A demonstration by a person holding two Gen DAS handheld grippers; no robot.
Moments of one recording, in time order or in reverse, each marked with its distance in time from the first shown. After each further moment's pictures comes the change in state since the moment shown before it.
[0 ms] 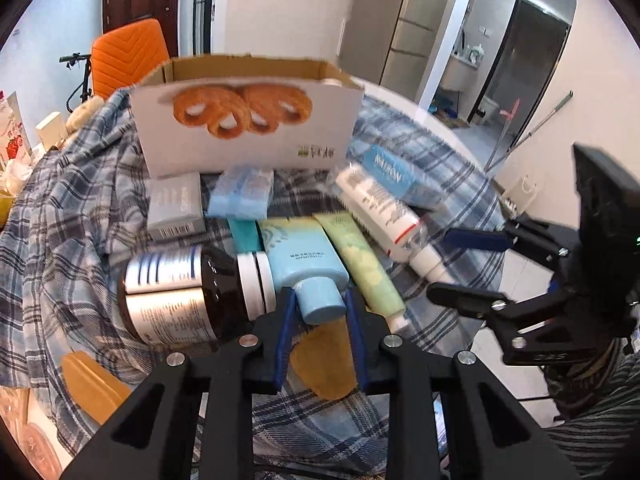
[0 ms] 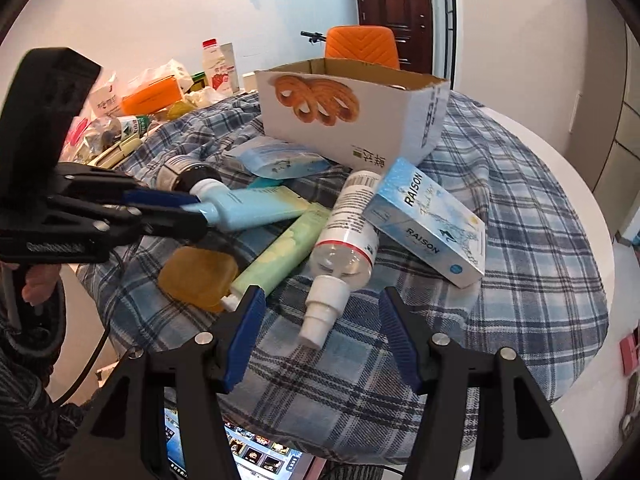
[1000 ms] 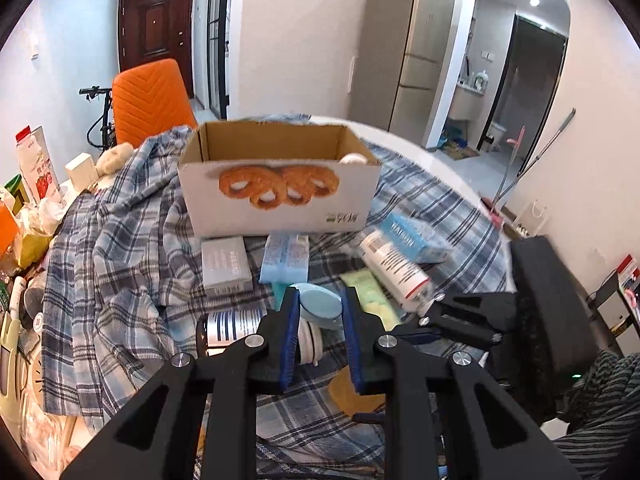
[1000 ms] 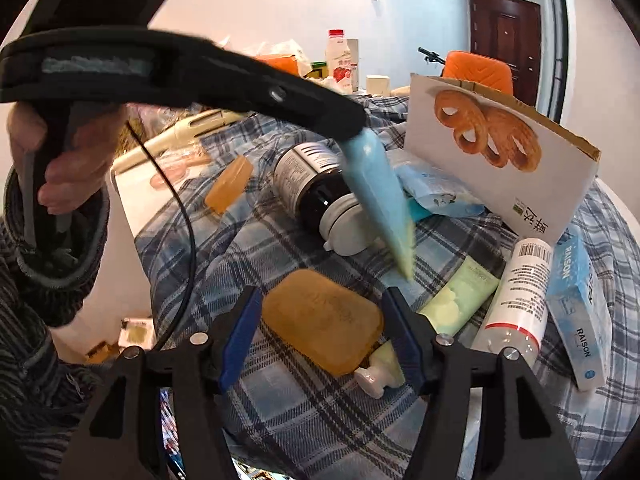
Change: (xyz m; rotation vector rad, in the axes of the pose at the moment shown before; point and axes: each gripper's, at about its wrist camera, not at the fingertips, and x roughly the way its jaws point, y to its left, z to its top) left arm -0.039 0.011 0.022 0.021 -0.108 0.077; right arm 0.040 0.075 0.003 -0.332 -0.034 0.270
